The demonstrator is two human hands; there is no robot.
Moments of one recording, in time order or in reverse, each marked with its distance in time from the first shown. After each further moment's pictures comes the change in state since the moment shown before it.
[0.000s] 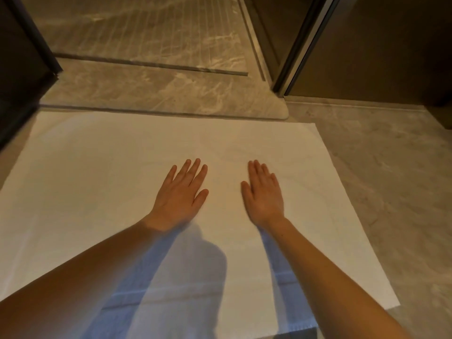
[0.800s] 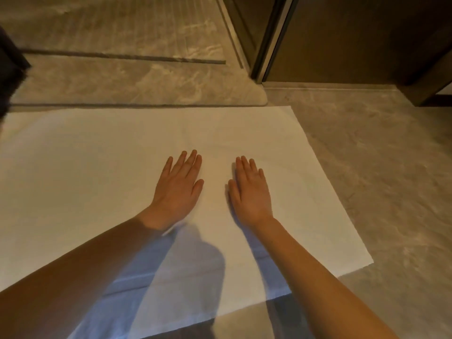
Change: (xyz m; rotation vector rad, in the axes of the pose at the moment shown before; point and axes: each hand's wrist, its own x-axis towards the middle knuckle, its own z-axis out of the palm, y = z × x) left_hand -0.002 0.034 -0.014 -0.010 0.009 0.028; right_hand -0.048 -0.015 -0.021 0.082 0.068 0.001
